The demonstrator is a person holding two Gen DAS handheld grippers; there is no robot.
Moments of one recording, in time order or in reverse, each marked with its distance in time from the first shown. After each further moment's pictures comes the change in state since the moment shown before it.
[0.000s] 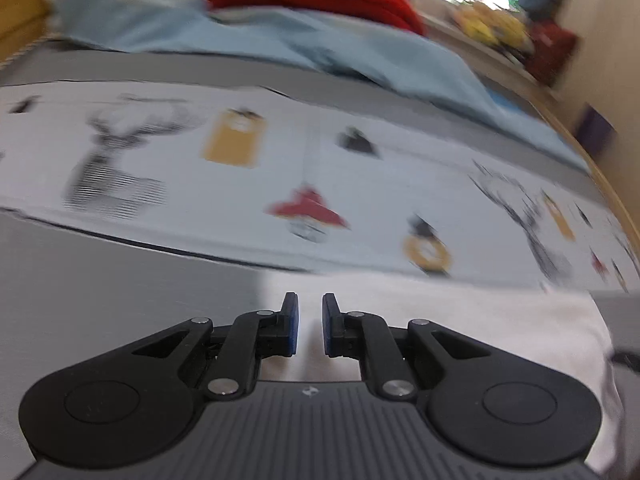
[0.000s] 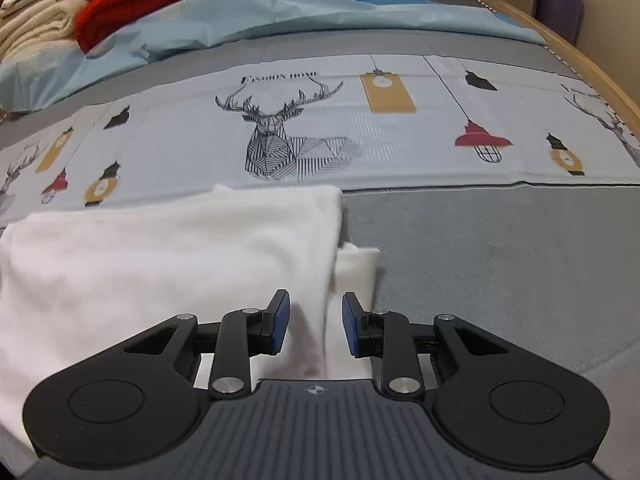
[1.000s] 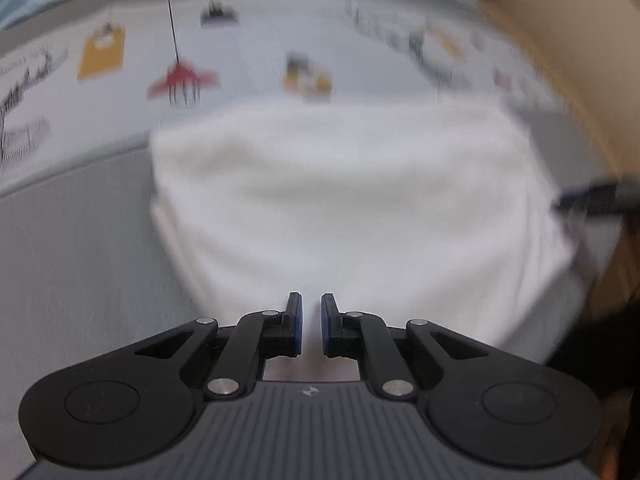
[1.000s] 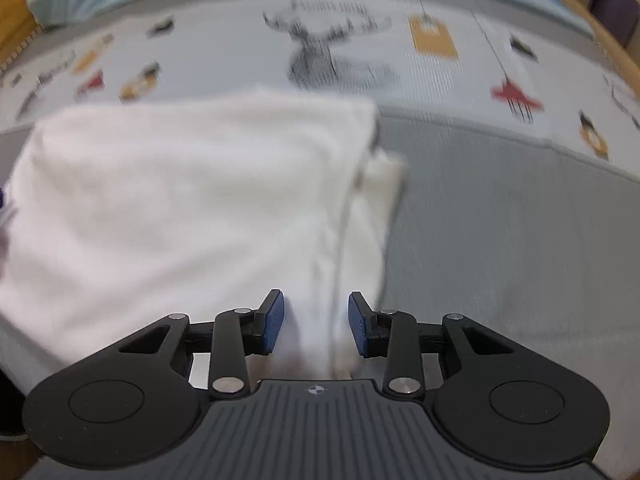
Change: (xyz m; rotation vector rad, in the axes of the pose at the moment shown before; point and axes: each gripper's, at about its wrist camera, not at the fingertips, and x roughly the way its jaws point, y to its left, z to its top) left arm -0.014 -0.009 -0.058 0.355 0.382 -0.214; right arm -0.019 -0.002 -0.038 -0.150 0.221 0.029
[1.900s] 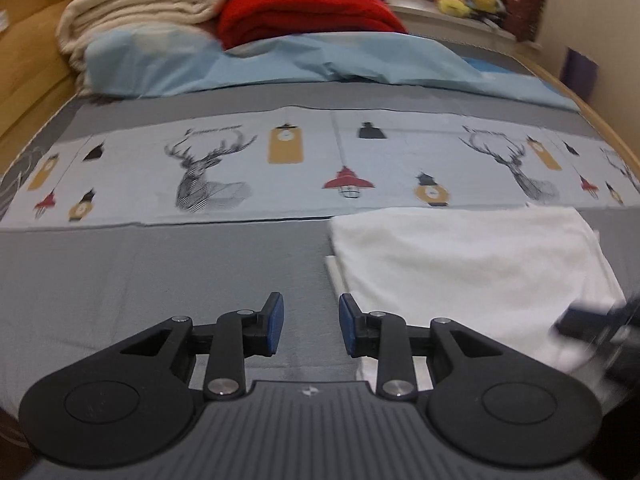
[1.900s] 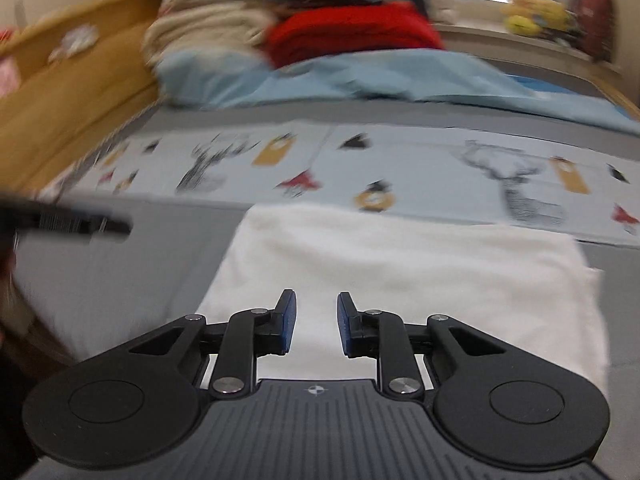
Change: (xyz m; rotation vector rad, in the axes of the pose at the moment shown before) left arm -0.146 -0.017 -0.054 -0.238 -0.352 0.388; right arm -0.097 0.258 -0.024 -0.142 -0.390 0.242
